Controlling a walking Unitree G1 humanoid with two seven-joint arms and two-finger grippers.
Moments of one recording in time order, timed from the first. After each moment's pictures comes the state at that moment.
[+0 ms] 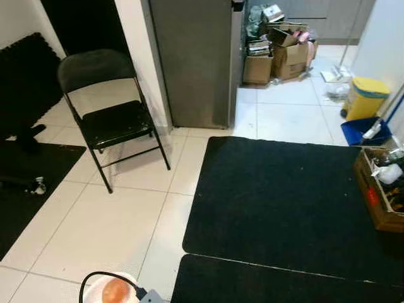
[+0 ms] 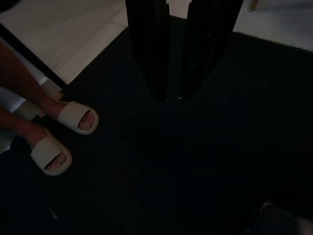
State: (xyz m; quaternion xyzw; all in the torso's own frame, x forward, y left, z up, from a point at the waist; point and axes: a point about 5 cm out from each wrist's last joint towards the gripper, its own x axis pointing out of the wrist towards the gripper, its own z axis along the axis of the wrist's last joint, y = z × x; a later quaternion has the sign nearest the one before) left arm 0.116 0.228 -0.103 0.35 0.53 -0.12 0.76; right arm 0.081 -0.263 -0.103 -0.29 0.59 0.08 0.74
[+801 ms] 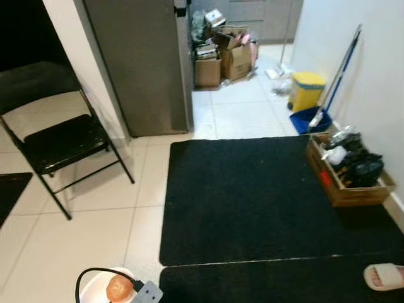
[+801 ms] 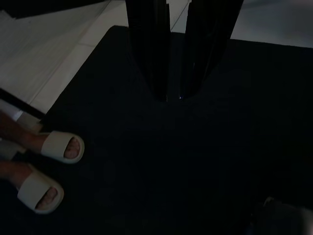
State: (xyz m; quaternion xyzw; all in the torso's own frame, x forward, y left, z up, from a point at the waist) left arm 0.130 0.229 -0.098 0.32 0.52 -0.09 0.79; right arm 0.091 -0.261 -0.101 -0.29 0.58 0.09 0.75
